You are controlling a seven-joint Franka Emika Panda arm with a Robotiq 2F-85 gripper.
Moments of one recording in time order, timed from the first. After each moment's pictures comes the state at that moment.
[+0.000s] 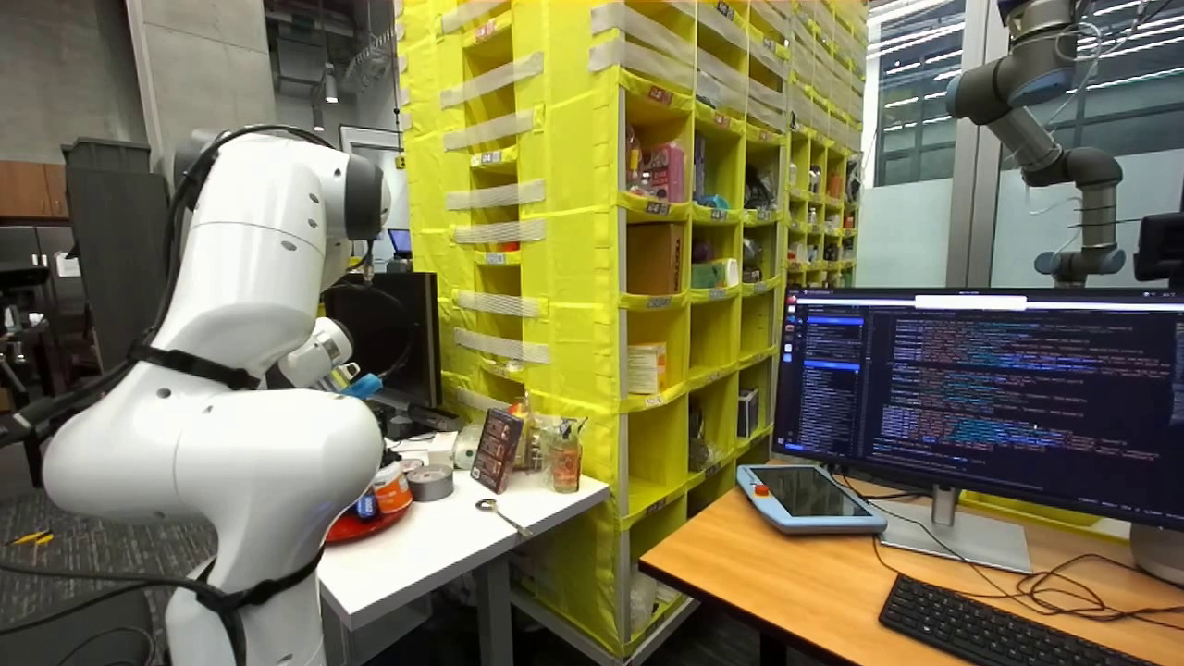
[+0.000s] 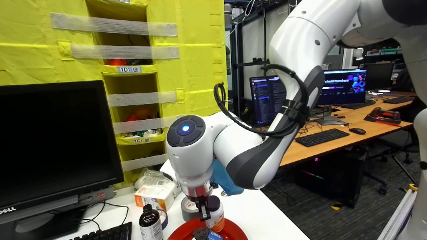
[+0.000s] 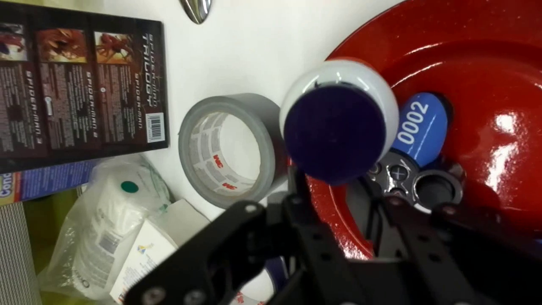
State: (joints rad) arm 0.54 0.40 0.38 -2.03 -0.88 2.28 0.31
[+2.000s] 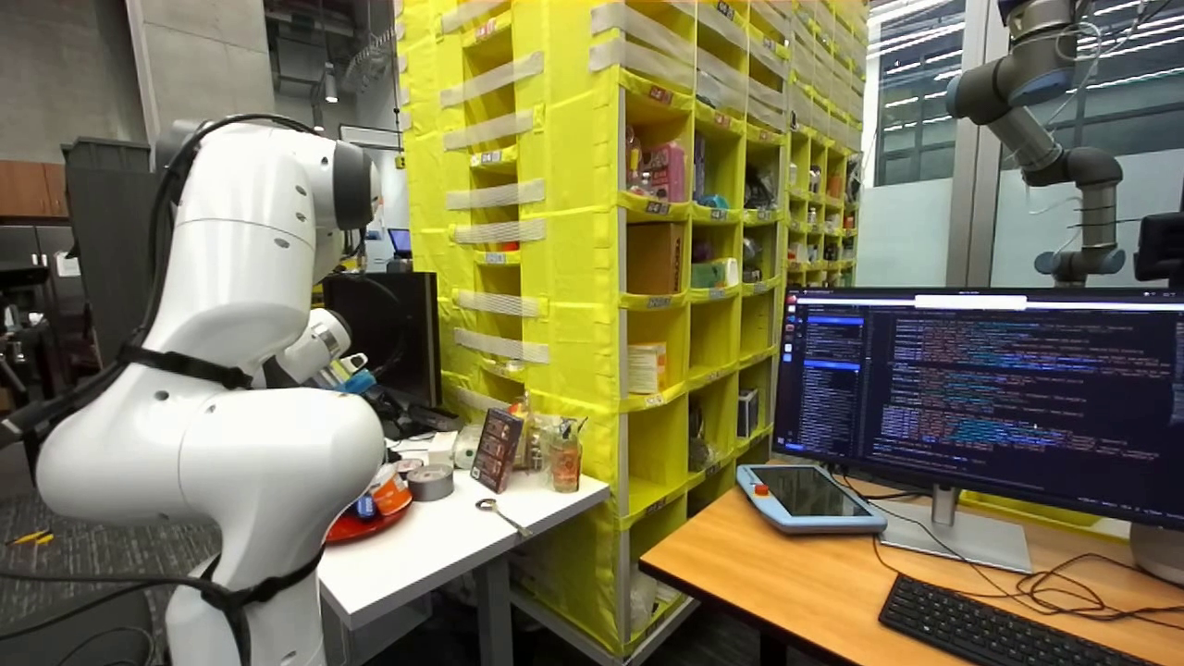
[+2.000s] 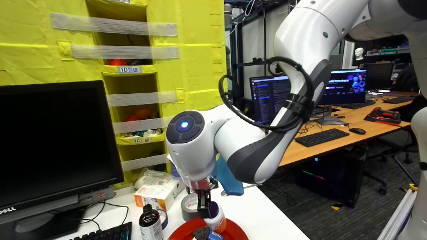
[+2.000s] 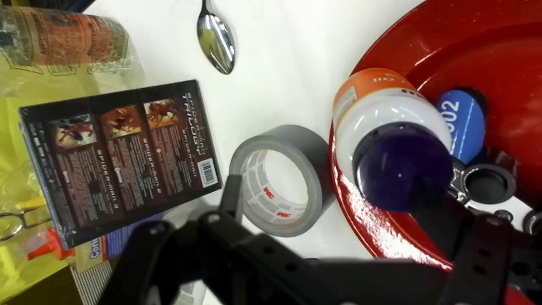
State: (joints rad) arm 0.61 0.36 0.31 -2.04 -0.87 2.21 0.53
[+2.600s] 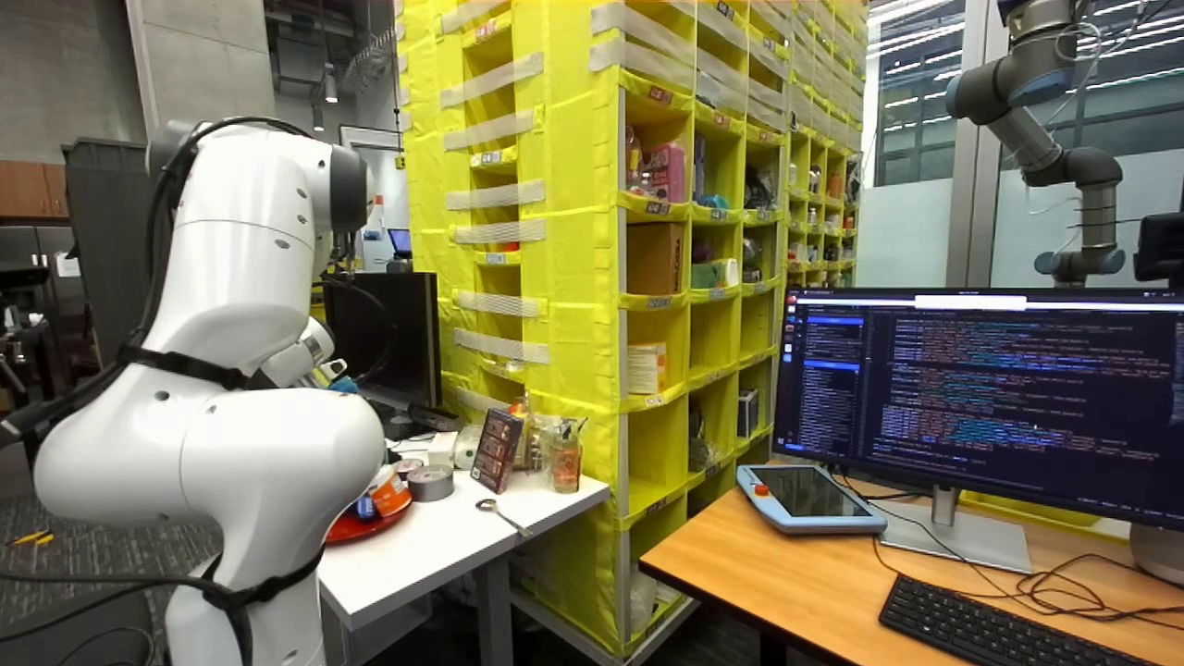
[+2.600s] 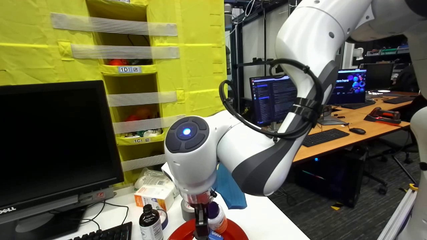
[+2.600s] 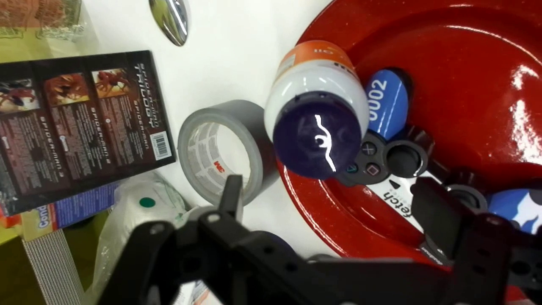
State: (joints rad) arm 0.63 0.36 0.34 -2.05 -0.86 2.26 0.53
